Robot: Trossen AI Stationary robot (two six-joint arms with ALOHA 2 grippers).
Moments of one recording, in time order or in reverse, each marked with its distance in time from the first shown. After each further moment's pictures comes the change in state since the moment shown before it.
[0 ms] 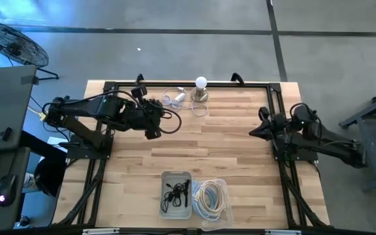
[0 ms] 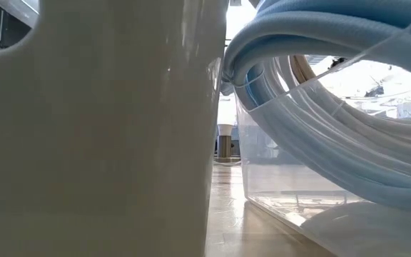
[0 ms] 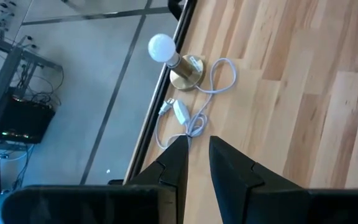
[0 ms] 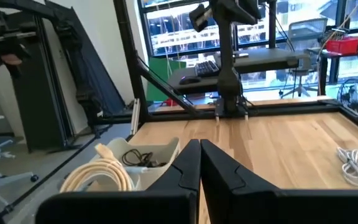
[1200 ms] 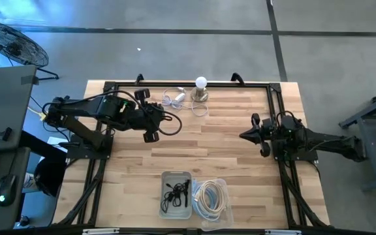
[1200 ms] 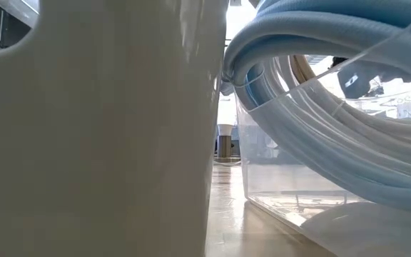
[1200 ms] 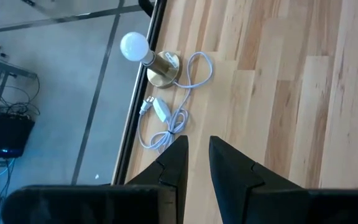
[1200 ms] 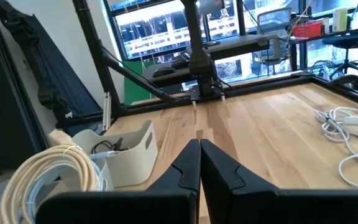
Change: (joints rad) left arm 0.000 0.000 0.000 -0.001 0.104 0.068; right arm 0.122 0.001 -0.296 0.288 0.244 0.073
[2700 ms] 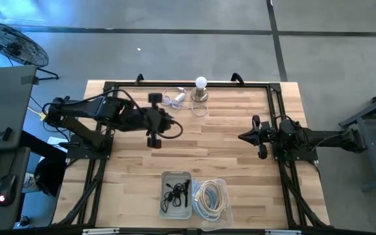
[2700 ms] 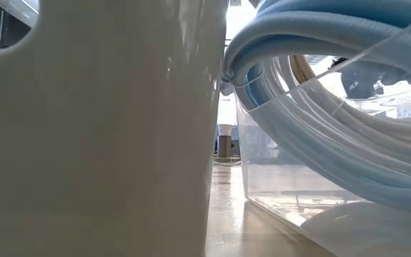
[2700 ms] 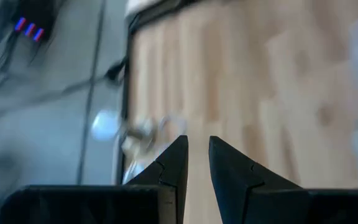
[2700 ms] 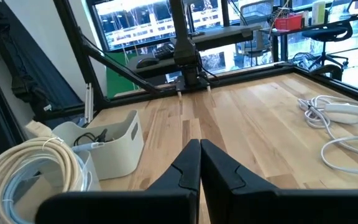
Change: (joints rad) left arm -0.021 0.000 0.000 0.239 0.129 0.302; right arm 0.154 0.000 -0.001 -0.051 0.221 -0.022
